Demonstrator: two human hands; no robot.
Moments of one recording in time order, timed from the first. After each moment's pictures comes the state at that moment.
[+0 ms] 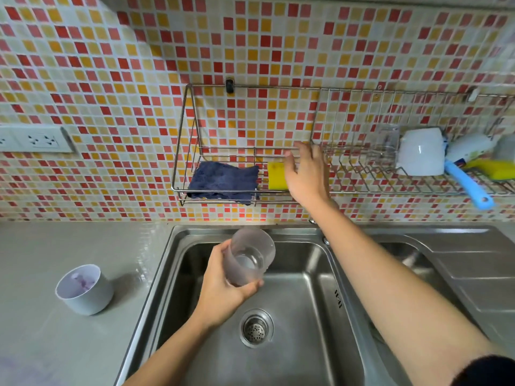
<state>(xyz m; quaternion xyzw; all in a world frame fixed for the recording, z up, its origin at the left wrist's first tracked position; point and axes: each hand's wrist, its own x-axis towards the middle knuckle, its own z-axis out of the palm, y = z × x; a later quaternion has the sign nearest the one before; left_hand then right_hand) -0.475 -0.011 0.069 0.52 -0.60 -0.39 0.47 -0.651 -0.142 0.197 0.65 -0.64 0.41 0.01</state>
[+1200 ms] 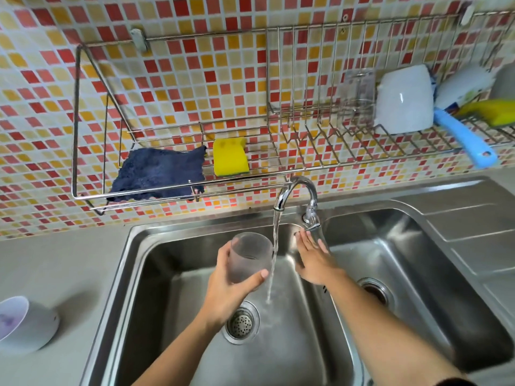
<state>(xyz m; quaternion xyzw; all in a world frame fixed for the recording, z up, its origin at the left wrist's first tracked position) -0.555 -0.056 0.011 0.53 -0.56 -0.52 0.37 -0.789 -0.114 -0.061 0.72 -0.67 -0.06 -0.15</state>
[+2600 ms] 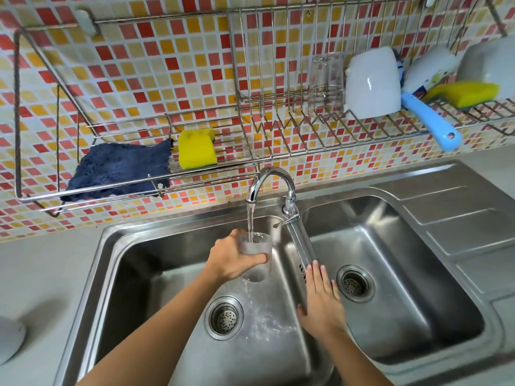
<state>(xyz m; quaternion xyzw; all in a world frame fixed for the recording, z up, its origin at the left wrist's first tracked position) -0.614 -0.107 0.021 0.61 -0.70 -0.35 0.10 -0.799 0.003 -0.123 0.63 -0.77 0.04 -0.06</state>
